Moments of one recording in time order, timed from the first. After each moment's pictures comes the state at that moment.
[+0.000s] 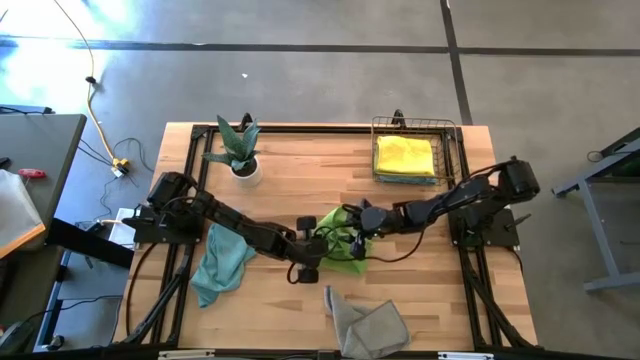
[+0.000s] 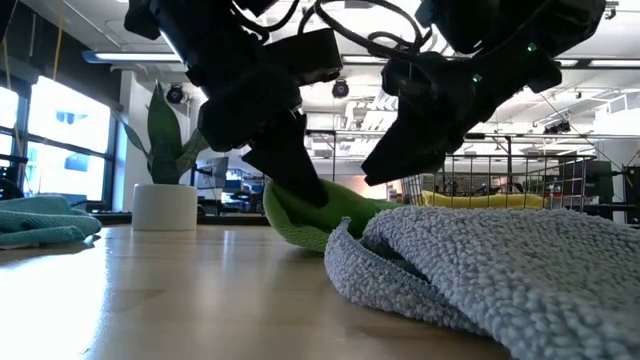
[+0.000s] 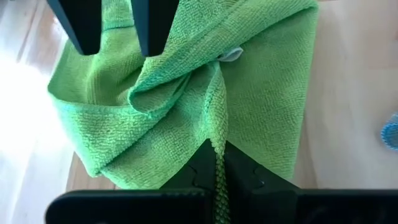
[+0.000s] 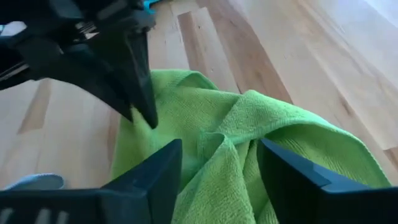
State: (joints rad) left arm -0.20 1.90 1.13 -0.21 -0.36 -0.20; right arm 0.15 1.62 0.71 0.27 0.14 0.35
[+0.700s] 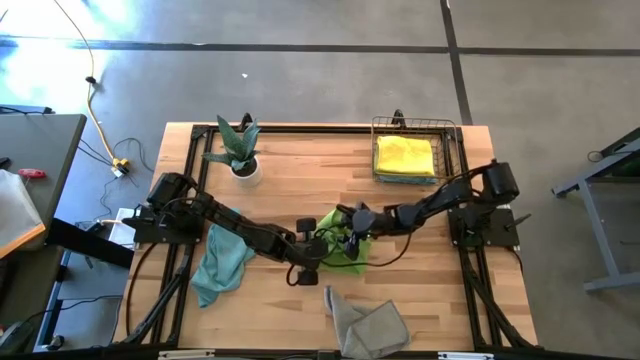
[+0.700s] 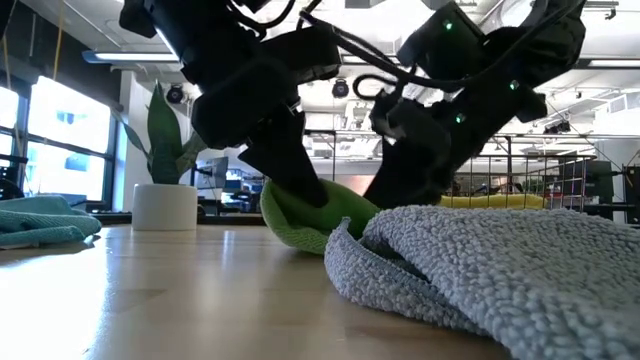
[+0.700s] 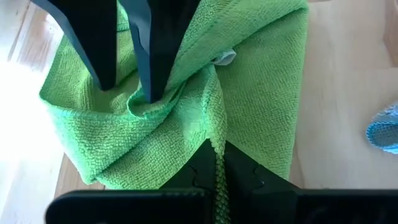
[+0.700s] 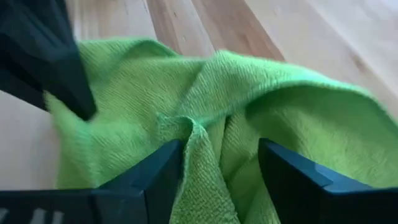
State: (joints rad) left arm -0.21 1.90 1.13 -0.20 -0.36 -0.21; right arm 0.12 1.78 0.73 0.33 0.14 0.44
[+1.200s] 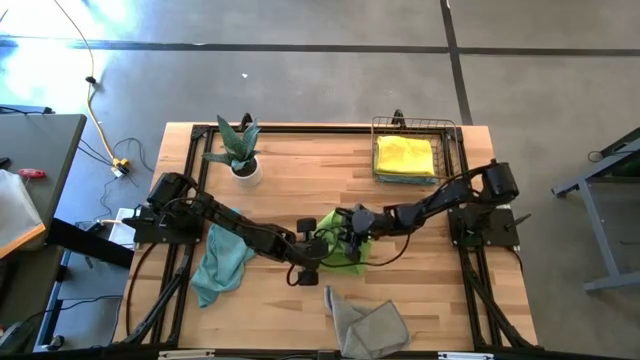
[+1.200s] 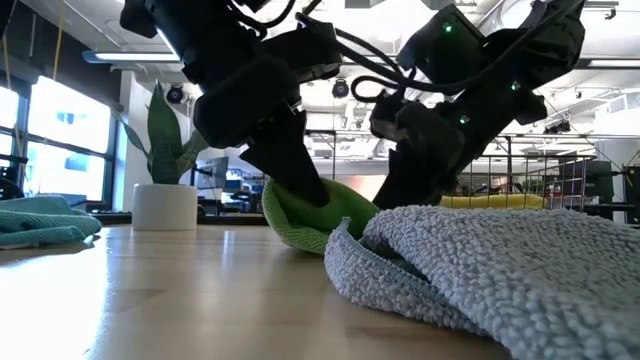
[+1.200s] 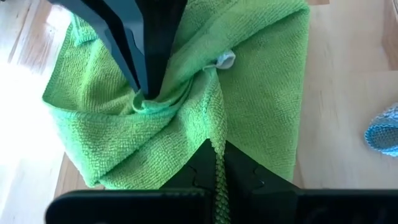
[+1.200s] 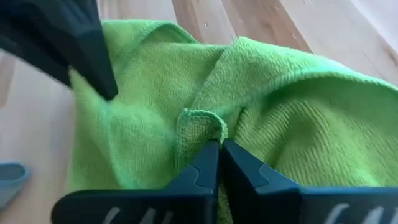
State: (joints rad) left arm -0.21 1.90 1.13 -0.20 -0.36 -0.21; right arm 0.12 1.78 0.73 0.32 0.07 0.40
